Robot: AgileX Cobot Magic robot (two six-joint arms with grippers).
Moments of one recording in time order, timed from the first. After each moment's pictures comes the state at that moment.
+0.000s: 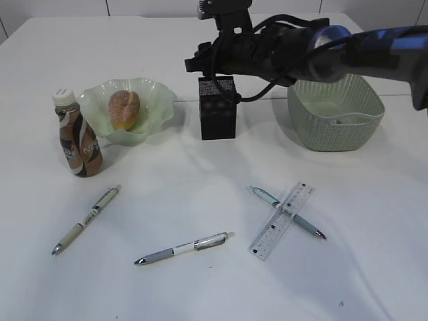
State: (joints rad) left arm -0.14 0.88 -1.07 0.11 0.98 -0.03; right arm 0.38 2.34 -1.92 -0.89 0.06 0.85
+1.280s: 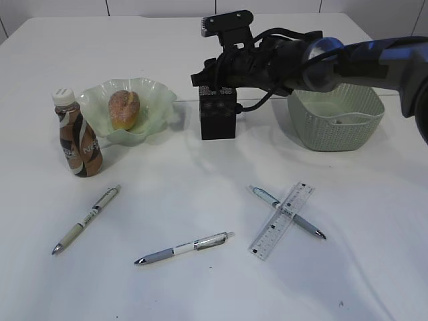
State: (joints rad) left arm -0.14 0.88 -1.07 0.11 0.96 -0.03; right arm 0.38 2.37 -1.92 -0.89 0.13 0.85
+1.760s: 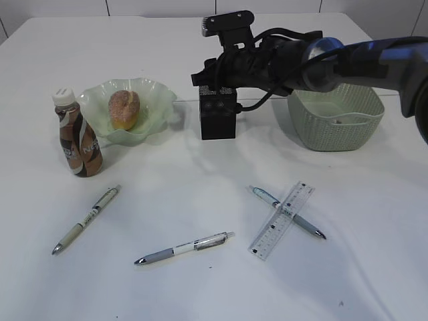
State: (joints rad) left arm -0.14 0.88 -1.07 0.11 0.95 -0.03; right arm 0.38 2.37 -1.92 -0.89 0.14 0.87
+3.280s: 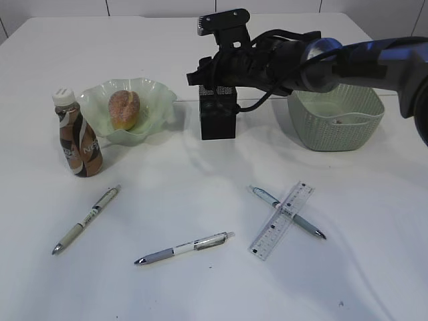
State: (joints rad) left arm -0.14 0.88 -1.07 0.11 0.91 -0.03; right arm 0.38 2.37 -1.92 -0.94 0.10 0.90
